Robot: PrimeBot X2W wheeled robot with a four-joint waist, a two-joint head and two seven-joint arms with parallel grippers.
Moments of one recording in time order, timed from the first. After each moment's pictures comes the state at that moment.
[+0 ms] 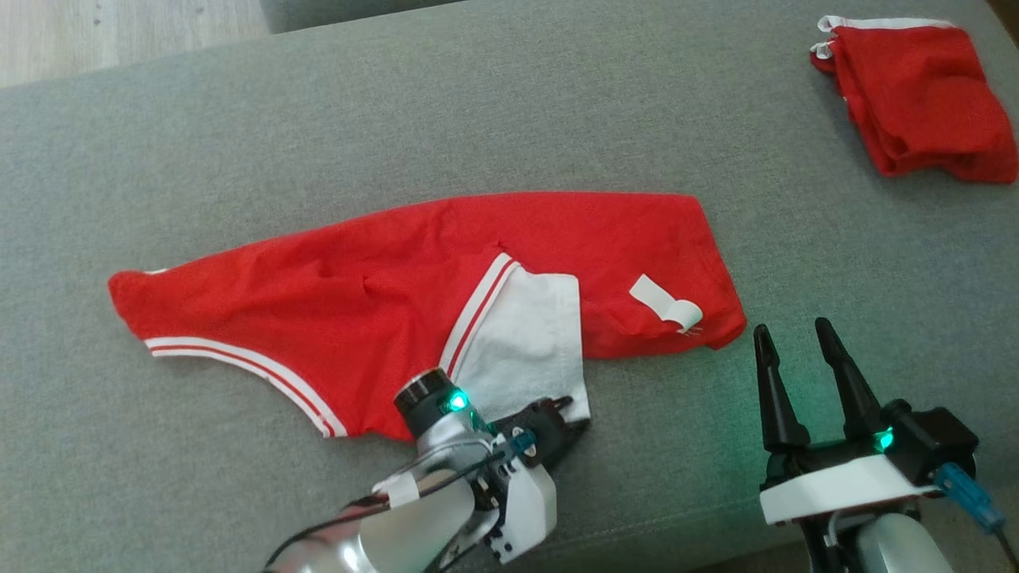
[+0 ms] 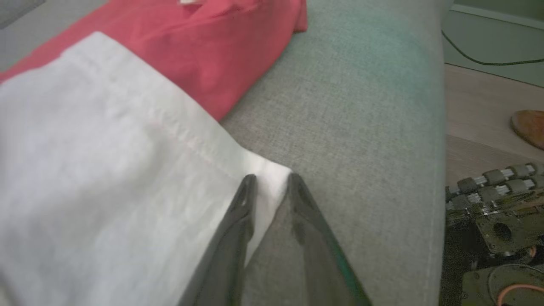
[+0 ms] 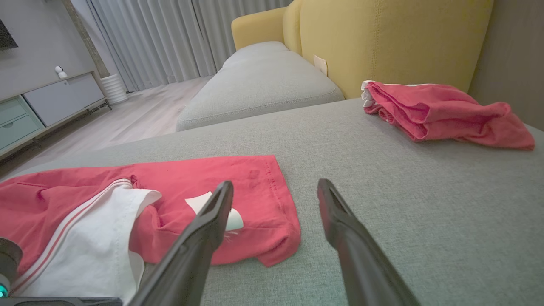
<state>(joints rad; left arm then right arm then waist) -0.57 0.05 -1.20 0.76 -0.30 -0.03 -0.17 0.01 -0.08 0.10 0.19 0.22 0.13 -0.26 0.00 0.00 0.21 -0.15</state>
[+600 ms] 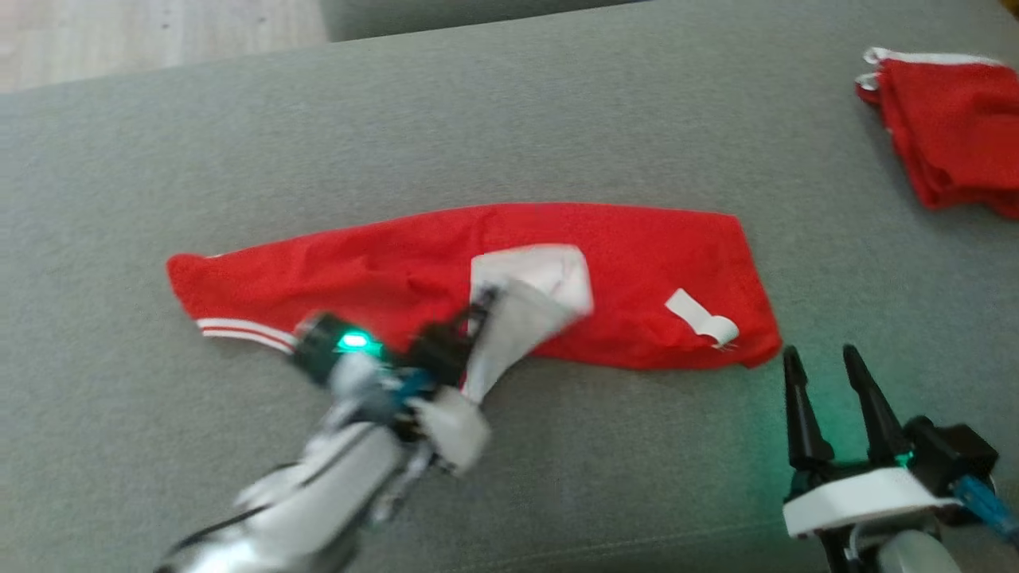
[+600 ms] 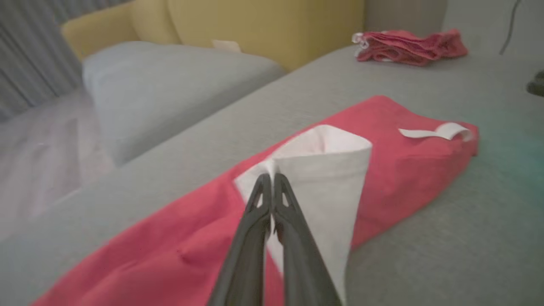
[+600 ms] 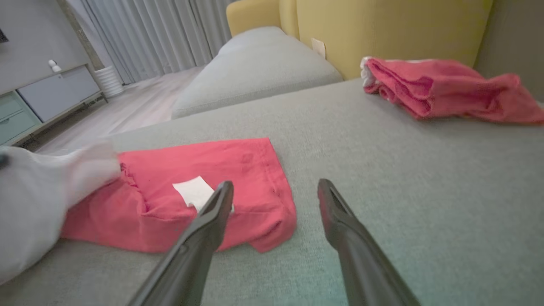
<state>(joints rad) -0.55 0.23 -1.03 0.46 -0.36 0.20 -0.25 0.02 -0.09 0.05 0.26 0.24 0.13 -0.26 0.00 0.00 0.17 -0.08</state>
